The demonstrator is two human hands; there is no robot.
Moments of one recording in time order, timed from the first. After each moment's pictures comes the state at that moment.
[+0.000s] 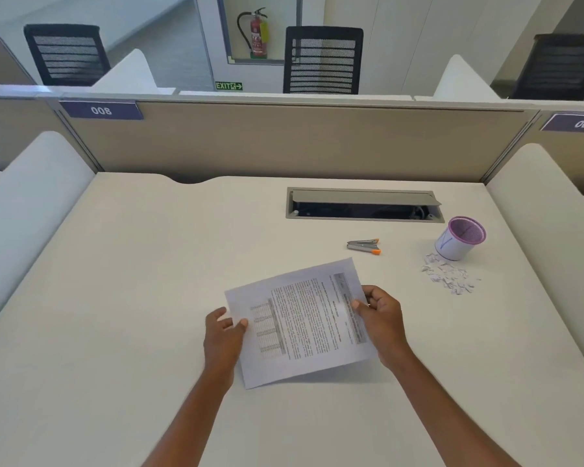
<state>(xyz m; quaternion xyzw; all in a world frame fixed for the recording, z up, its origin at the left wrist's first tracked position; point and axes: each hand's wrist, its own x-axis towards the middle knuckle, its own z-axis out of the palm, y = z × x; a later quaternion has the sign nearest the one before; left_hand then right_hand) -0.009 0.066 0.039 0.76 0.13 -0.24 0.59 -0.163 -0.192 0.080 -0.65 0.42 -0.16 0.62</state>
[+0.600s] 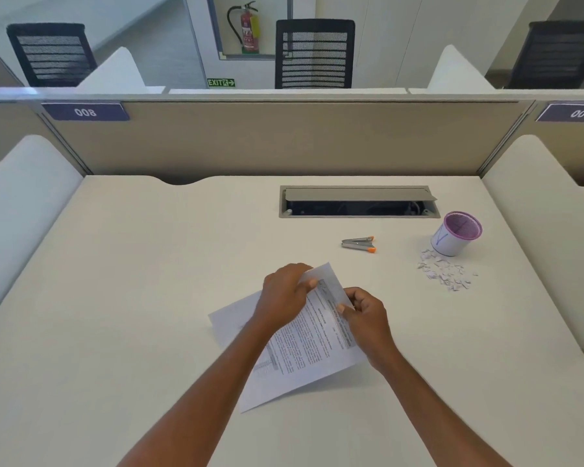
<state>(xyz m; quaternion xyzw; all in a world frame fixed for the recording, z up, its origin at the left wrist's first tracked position) 0.006 -0.063 0.099 0.85 -0.36 -0.21 0.32 -0.155 -0.182 0.085 -0.68 0.41 -0.11 0.60</state>
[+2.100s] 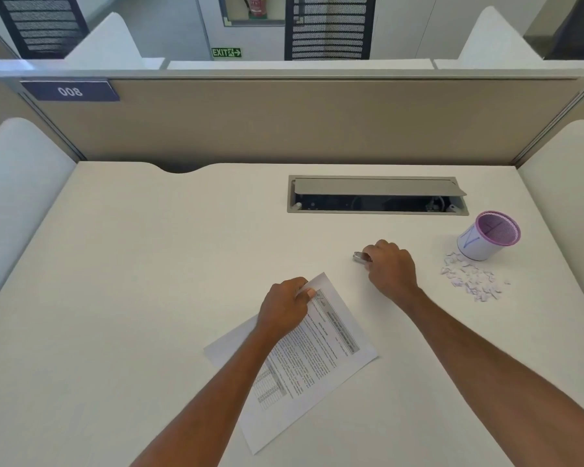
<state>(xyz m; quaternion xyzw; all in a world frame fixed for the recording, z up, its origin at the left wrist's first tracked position) 0.034 -0.069 0.051 0.86 -0.25 -0.30 0.33 -0.058 -0.330 0.015 -0.96 0.28 -0.01 0.07</state>
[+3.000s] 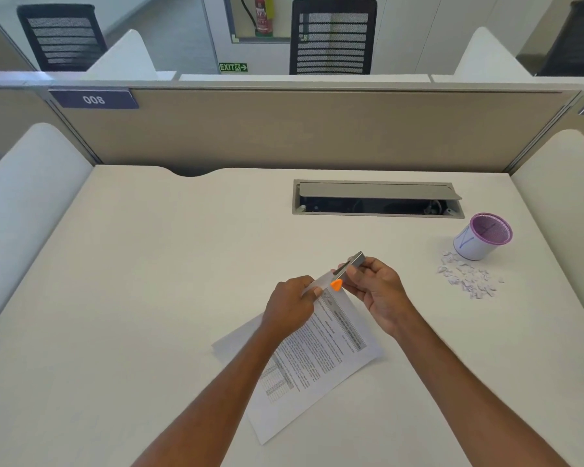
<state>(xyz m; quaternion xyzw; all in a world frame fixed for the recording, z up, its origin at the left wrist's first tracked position) 0.013 -0.055 0.079 0.85 -0.26 -0.28 0.36 -0.098 -0.230 0.092 -0.46 0.30 -0.12 0.83</state>
